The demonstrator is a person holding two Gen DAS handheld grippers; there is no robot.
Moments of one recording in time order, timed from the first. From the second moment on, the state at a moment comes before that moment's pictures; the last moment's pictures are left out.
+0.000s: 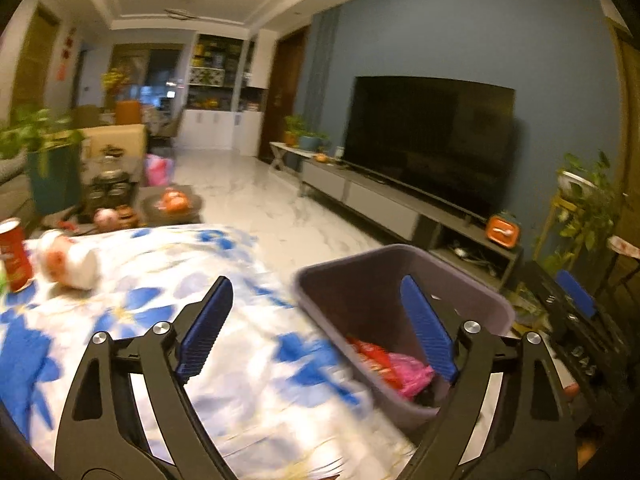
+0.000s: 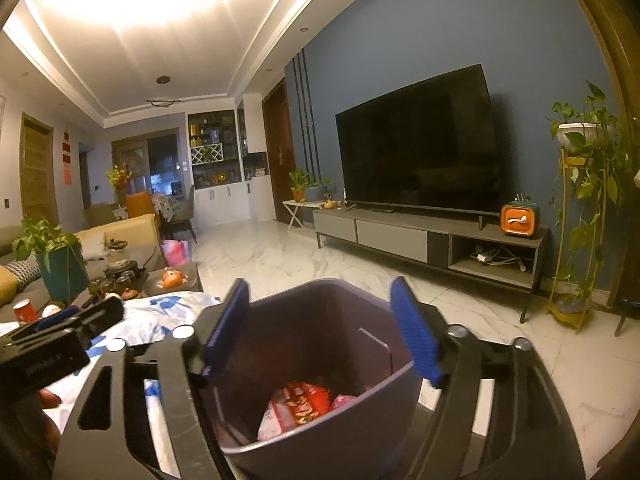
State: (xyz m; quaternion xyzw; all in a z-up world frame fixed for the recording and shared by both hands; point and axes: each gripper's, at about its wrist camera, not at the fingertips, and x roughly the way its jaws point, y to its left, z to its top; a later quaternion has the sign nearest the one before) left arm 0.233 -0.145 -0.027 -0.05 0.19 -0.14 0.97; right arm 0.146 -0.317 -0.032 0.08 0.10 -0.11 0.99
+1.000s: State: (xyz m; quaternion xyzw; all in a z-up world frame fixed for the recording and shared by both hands) left arm 0.124 0.107 -0.049 -0.09 0.22 0.10 0.97; right arm 0.135 -0.131 -0.040 0.05 0.13 0.10 0.98
